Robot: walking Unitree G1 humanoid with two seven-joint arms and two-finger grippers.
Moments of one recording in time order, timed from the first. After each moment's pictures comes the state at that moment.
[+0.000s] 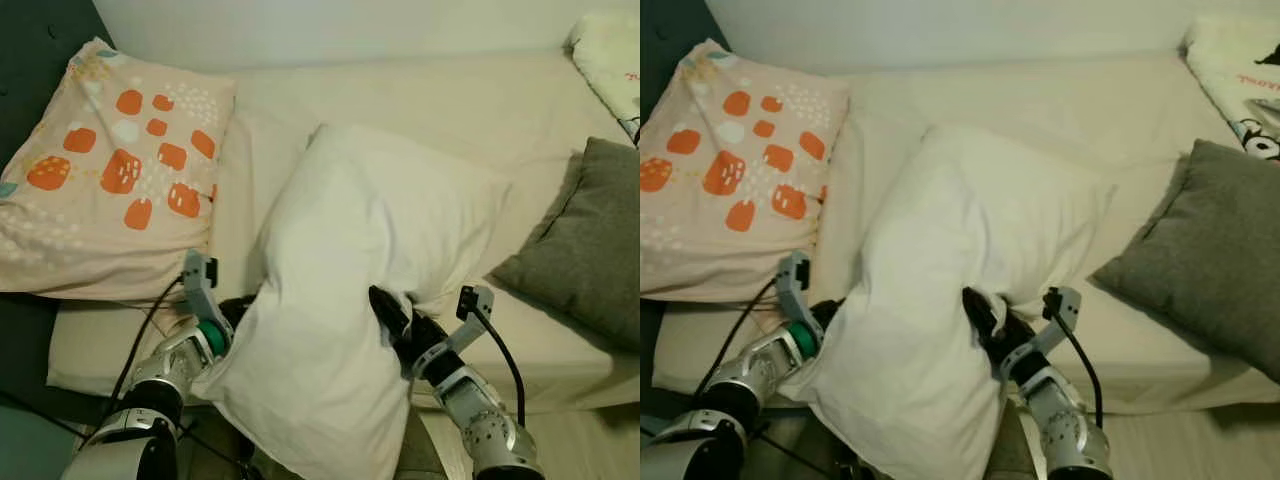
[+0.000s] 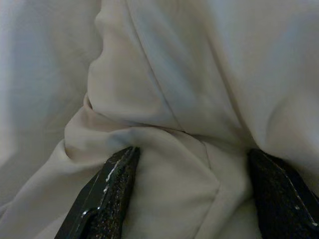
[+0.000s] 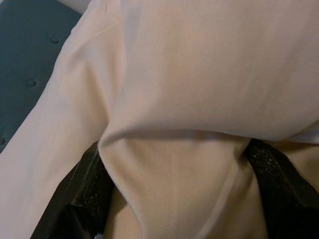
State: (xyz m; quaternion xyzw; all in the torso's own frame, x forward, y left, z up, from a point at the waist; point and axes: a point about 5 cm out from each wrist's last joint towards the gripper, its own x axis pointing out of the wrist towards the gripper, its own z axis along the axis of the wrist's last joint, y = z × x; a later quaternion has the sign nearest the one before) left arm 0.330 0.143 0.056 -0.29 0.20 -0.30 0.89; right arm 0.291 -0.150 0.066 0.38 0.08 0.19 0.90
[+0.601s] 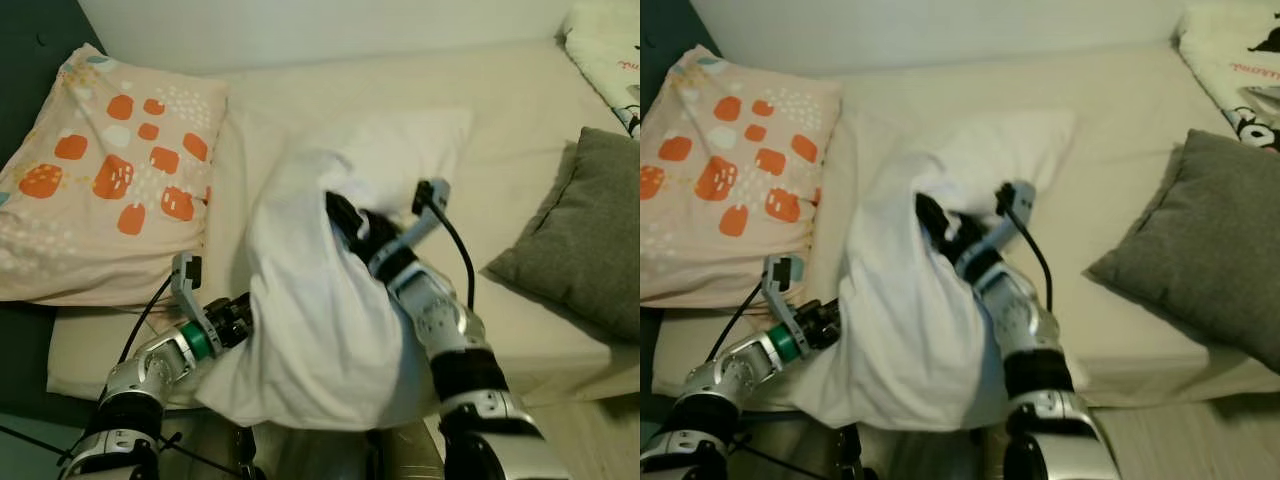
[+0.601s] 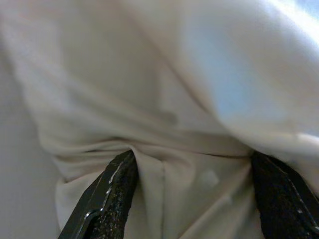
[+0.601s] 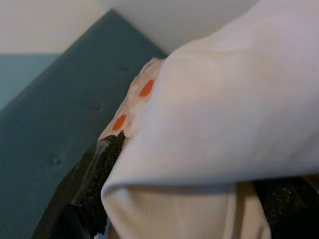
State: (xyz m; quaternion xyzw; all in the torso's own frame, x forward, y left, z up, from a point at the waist) left arm 0.322 0.148 0.082 -0.35 0.15 -0.38 0.85; right arm 0.374 -0.074 0.182 0.34 -0.01 0.33 0.88
